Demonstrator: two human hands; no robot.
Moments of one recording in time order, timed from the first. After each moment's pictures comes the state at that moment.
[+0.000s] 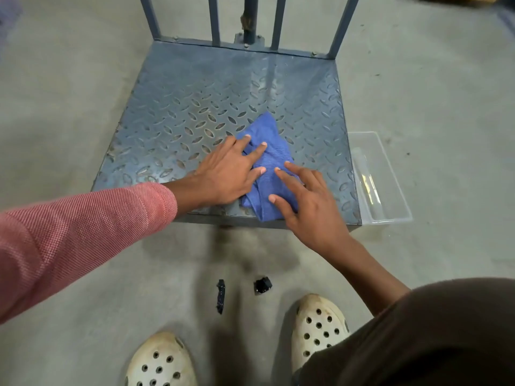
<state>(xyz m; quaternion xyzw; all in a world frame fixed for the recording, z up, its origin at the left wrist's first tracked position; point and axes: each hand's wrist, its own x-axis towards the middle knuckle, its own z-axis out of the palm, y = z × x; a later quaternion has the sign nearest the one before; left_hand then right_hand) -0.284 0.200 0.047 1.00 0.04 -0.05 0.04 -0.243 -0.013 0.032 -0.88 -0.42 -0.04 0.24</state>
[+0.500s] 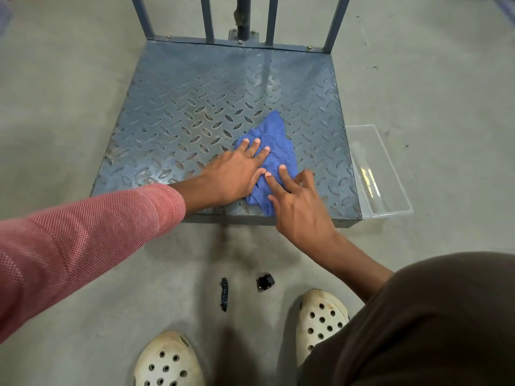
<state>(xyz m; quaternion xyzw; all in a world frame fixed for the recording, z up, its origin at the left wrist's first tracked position) -0.275 0.188 0.047 0.99 0.01 -0.11 0.00 -0.256 0.007 0.027 -0.86 -0.47 -0.18 -0.01</state>
